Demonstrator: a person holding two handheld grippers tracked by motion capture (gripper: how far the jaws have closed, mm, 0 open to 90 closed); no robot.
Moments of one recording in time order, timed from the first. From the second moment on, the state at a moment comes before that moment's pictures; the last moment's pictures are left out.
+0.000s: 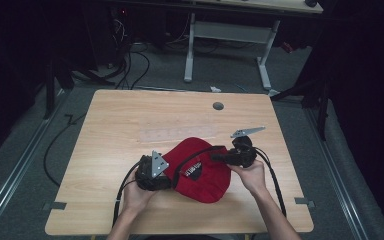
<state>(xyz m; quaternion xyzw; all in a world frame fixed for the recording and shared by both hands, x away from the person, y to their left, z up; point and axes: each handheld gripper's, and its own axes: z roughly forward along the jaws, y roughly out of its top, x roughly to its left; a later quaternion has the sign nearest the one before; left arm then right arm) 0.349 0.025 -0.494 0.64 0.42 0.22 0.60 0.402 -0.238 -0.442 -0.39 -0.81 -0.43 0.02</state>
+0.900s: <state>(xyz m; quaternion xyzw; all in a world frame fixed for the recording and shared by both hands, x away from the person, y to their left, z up) 0.337 0.034 -0.482 0.69 0.38 0.12 0.61 0.419 -0.245 -0.448 -0.42 -0.76 -0.49 0.04</state>
